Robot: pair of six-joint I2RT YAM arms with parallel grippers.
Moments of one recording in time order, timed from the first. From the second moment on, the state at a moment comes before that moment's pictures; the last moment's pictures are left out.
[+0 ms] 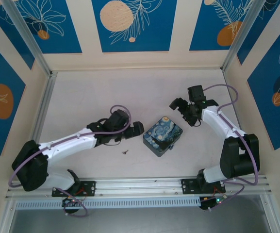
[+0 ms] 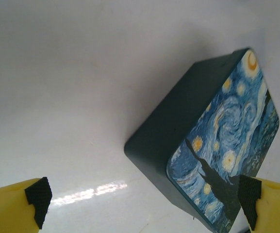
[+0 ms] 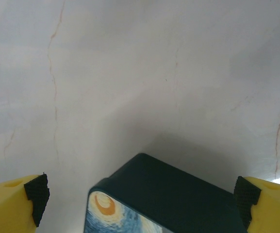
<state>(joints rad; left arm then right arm) -0.86 1.37 0.88 -0.36 0.01 -1.01 0.16 1.44 1.00 -0.64 -0.19 0.84</state>
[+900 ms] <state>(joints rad) -0.87 1.71 1.01 -0.09 0.07 -1.25 0.20 1.30 0.78 -0.50 -0.36 0.88</state>
